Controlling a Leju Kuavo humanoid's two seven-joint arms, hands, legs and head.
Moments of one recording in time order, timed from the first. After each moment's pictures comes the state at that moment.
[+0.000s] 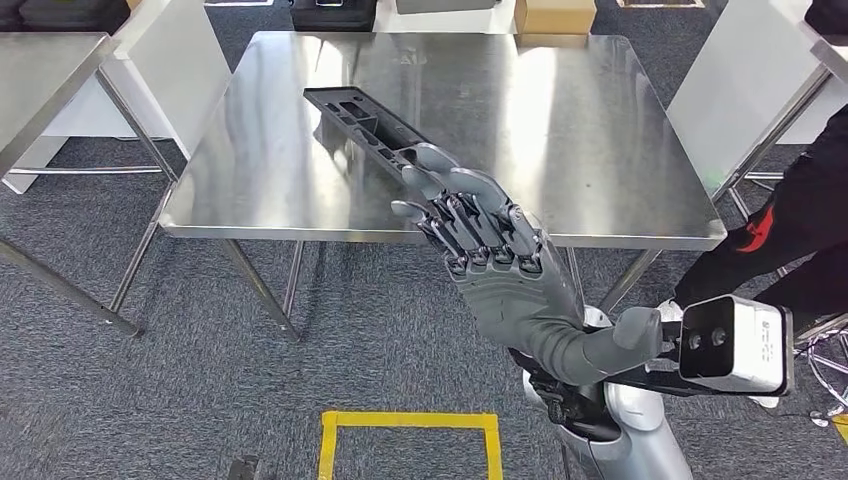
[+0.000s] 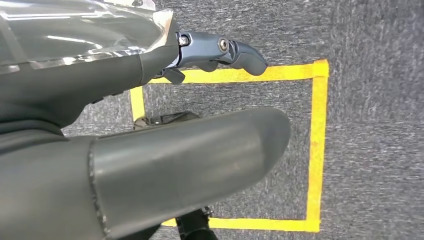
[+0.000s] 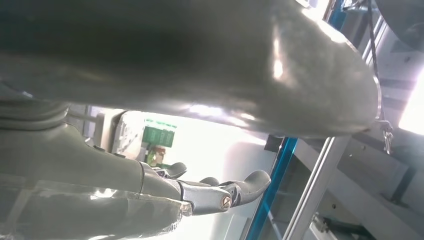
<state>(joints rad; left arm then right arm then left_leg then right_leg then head) -0.06 0.00 -0.48 -0.22 0.32 0.27 -0.42 -0.30 -0.08 0.52 -1.74 -0.52 0.38 -0.29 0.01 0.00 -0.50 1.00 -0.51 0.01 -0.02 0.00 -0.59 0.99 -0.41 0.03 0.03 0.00</state>
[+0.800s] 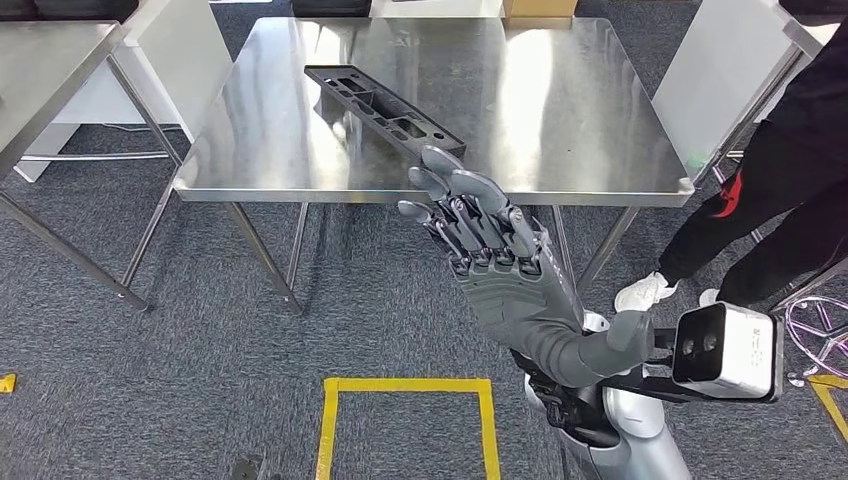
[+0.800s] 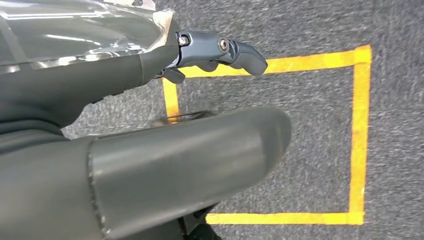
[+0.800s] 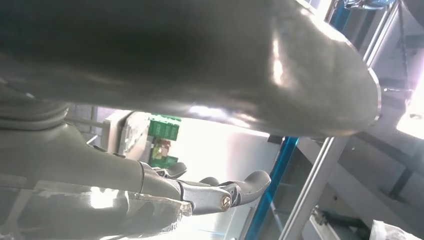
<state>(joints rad) -0.06 0.00 -0.48 -0.22 0.30 0.25 -0.41 -0.28 -0.09 0.52 -1.74 -0.48 0.35 -0.29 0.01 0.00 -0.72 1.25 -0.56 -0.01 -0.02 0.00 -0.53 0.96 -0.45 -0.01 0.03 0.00</state>
